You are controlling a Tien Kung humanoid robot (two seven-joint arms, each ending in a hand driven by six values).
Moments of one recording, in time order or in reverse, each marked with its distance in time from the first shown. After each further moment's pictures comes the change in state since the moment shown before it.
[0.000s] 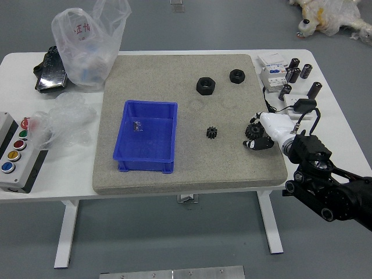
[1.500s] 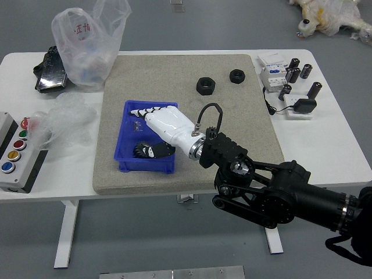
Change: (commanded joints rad) left arm 0.000 -0.004 -0.034 -0.008 0.046 -0.018 0.022; right arm 0.199 0.264 -0.276 0.192 -0.009 -0.053 0.057
